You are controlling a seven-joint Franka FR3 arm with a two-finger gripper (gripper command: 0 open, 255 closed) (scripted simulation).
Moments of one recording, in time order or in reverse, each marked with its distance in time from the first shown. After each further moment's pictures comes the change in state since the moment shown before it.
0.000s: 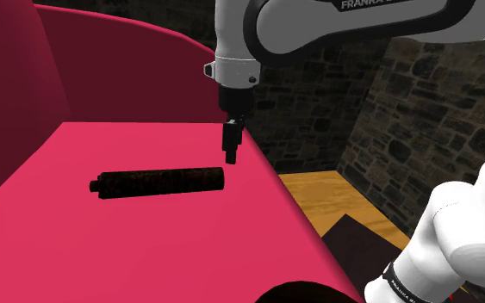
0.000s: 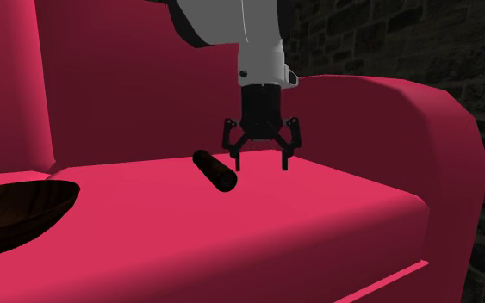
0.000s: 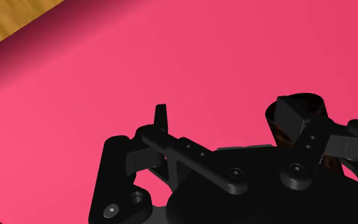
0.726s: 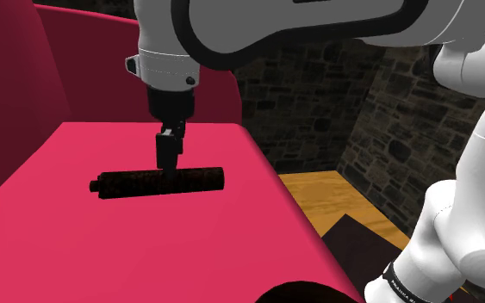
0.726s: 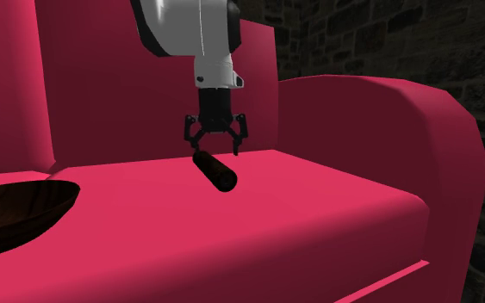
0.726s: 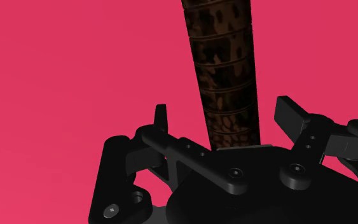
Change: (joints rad) arm 0.119 0.275 0.112 0.314 -0.086 0.021 -0.005
